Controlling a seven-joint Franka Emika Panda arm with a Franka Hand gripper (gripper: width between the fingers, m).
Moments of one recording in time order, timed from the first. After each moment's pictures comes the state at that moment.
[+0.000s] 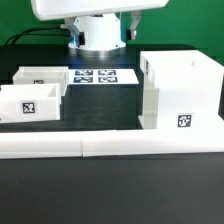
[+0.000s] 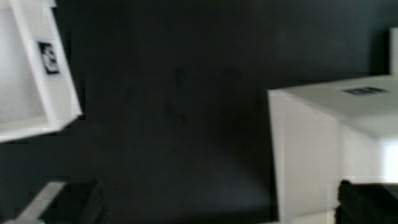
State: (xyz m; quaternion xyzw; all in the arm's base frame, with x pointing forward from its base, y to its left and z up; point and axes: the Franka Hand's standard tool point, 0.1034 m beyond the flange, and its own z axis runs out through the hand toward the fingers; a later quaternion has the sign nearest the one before) arm 0.541 -0.021 0.126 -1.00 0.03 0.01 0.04
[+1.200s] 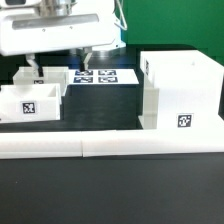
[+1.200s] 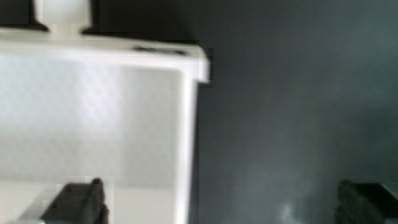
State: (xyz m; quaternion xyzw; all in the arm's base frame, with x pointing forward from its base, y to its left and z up) arm 0.495 -0.095 0.064 -0.99 -0.11 0.00 0.02
